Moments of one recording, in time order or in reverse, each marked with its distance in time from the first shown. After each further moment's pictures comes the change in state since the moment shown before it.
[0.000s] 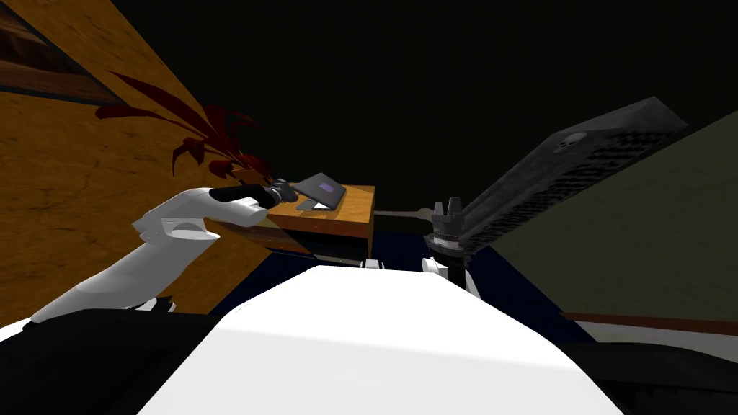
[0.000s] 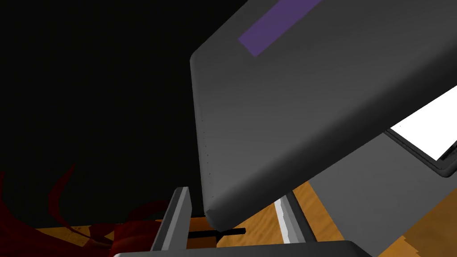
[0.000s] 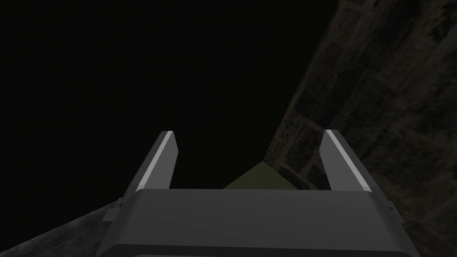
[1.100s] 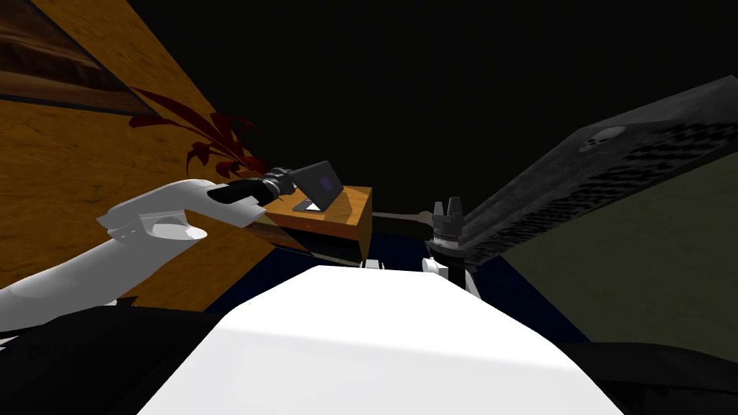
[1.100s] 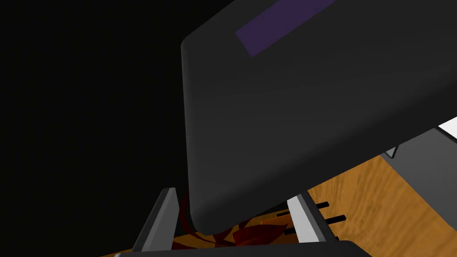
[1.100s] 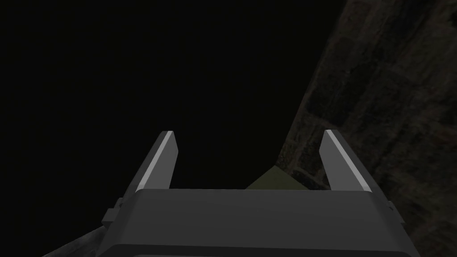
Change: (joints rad) left arm 0.046 0.134 0.013 -0.117 -0.181 -0.026 -0.124; right arm 0.000 0.000 0.000 0.000 0.000 0.000 0.000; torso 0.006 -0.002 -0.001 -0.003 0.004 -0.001
